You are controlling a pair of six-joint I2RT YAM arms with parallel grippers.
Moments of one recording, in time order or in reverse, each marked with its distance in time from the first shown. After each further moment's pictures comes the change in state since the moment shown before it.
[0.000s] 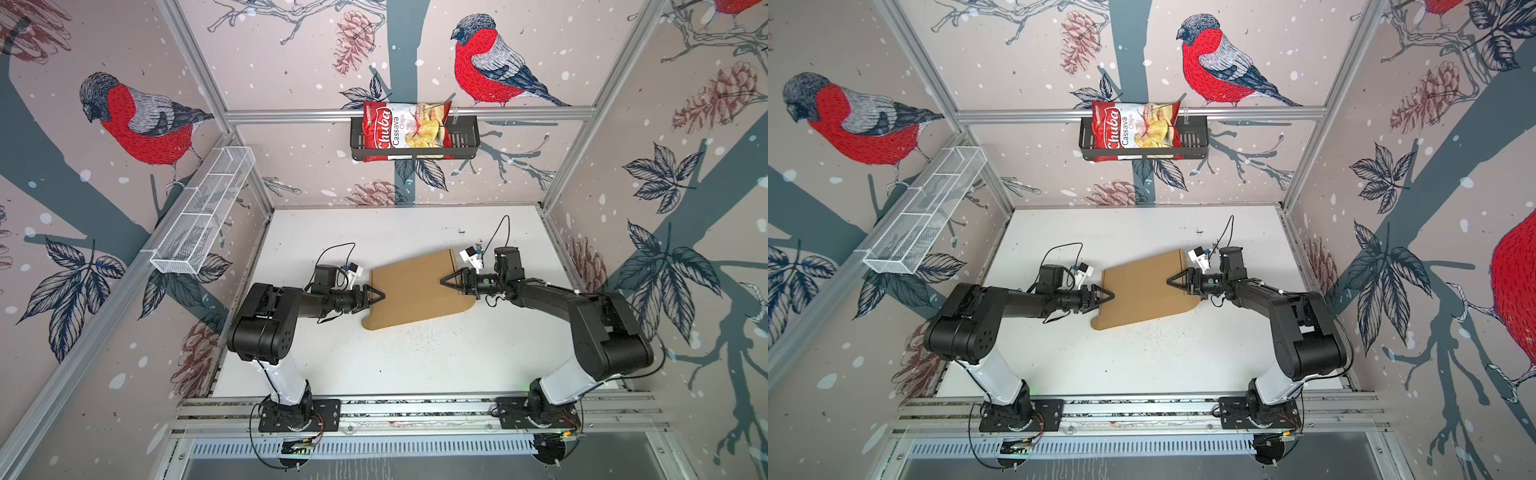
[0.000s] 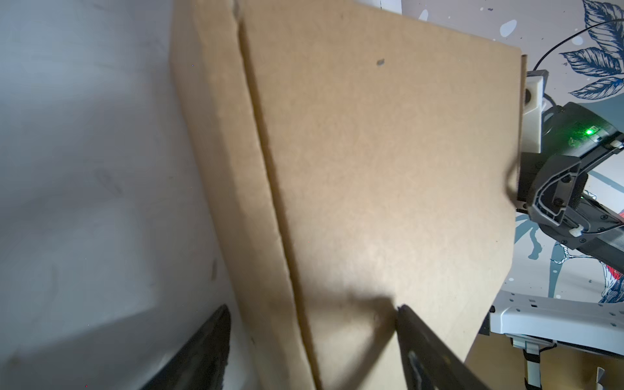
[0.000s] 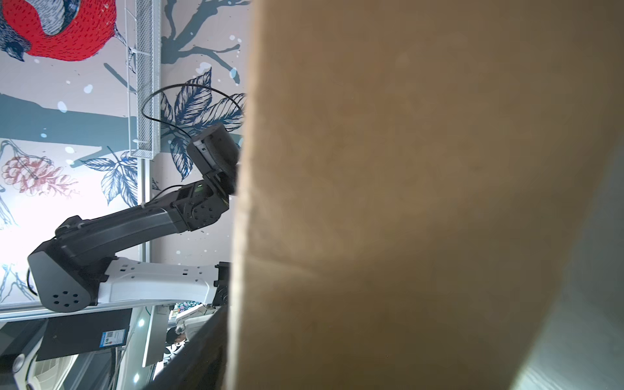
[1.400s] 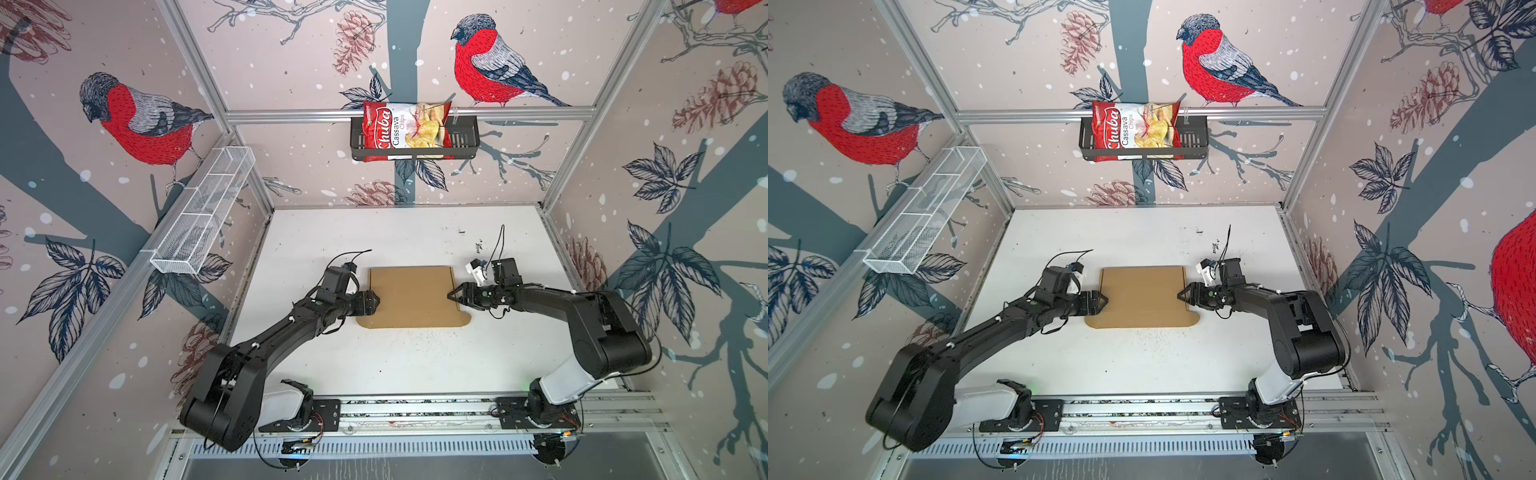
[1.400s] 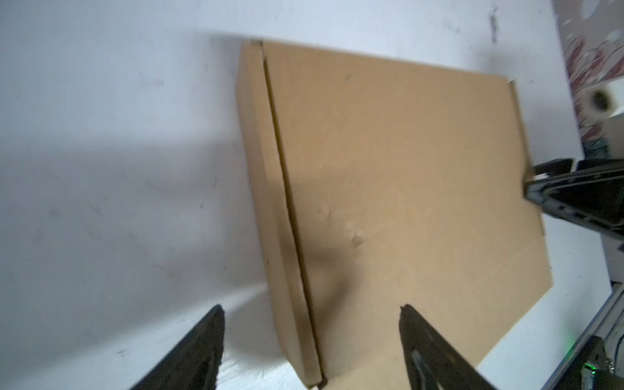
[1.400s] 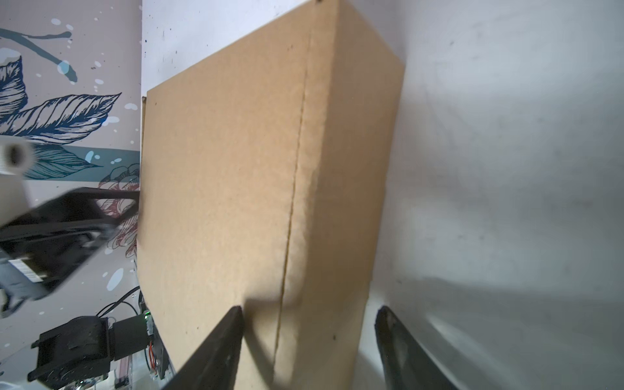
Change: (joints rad) left arm -0.201 -0.492 0.011 -0.454 -0.678 0.079; right arm -0.003 0.014 -0.060 -0.164 0.402 -0.254
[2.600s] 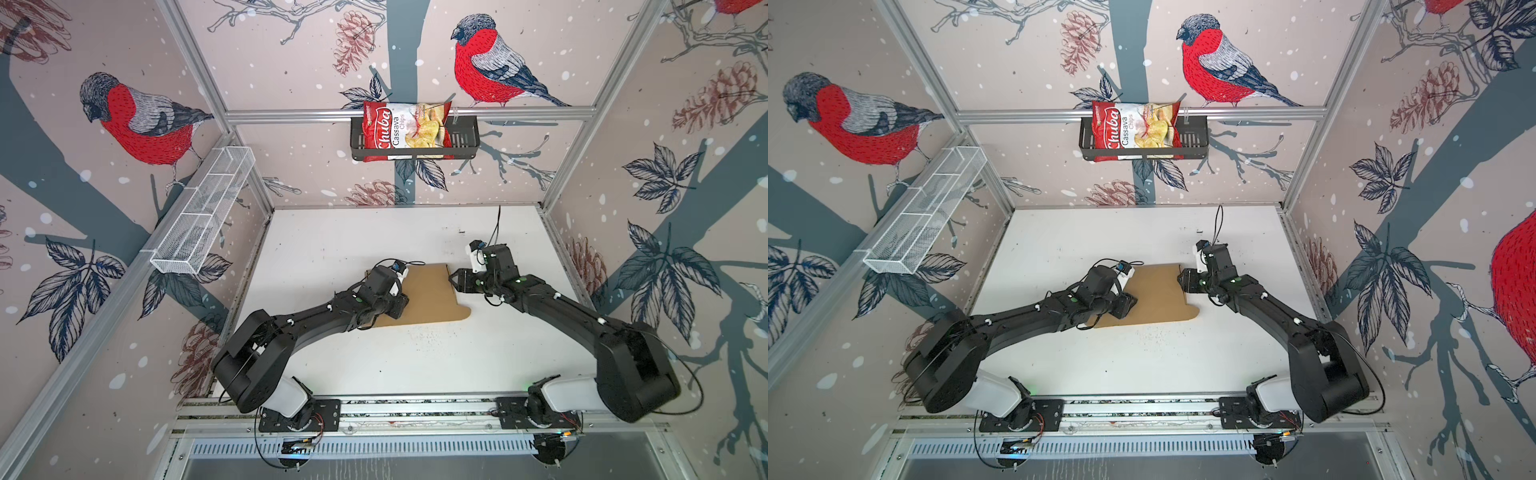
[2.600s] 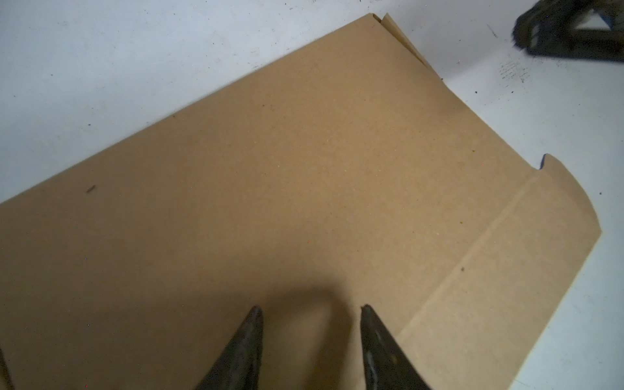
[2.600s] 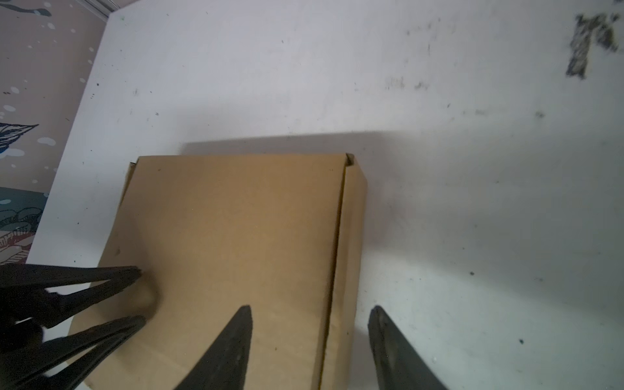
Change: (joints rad) left arm -0.365 0.236 0.171 0.093 -0.212 0.167; right arm 0.171 -0.198 0.123 -0.162 0.438 0.018
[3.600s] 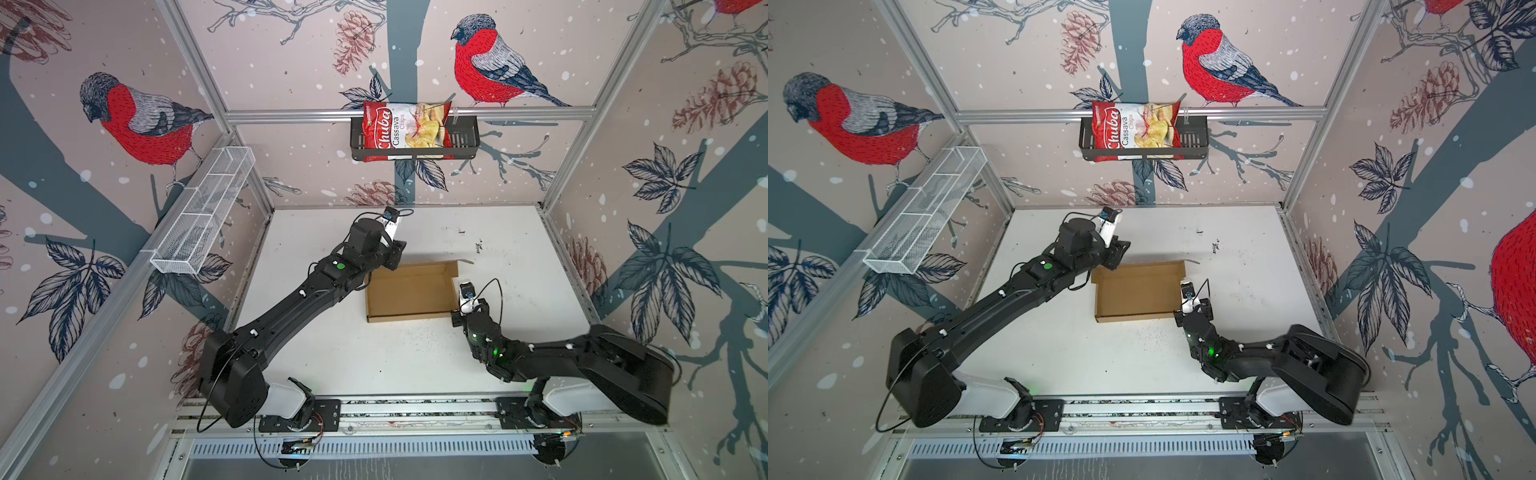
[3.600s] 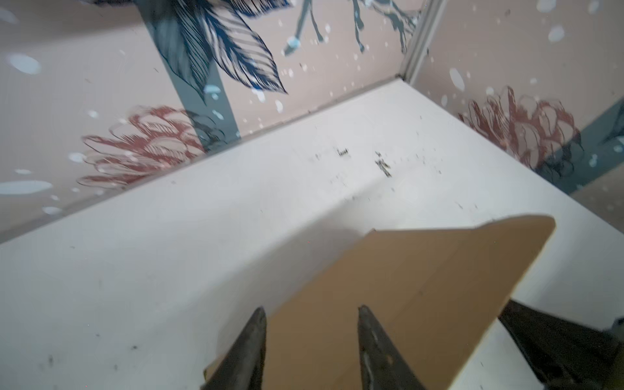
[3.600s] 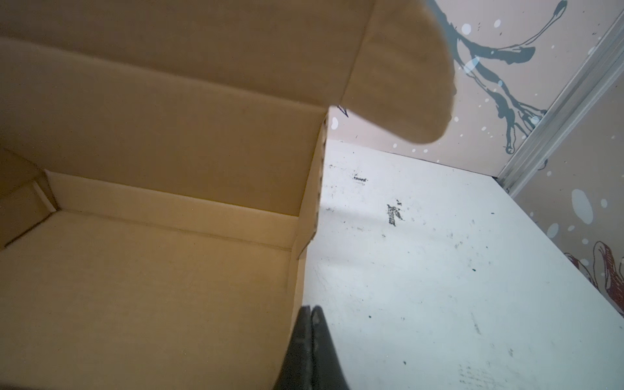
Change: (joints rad) left arm 0.092 -0.071 0.367 -0.153 -0.045 0.183; right arm 0.555 -0.111 -0.573 1.048 1.048 -0.344
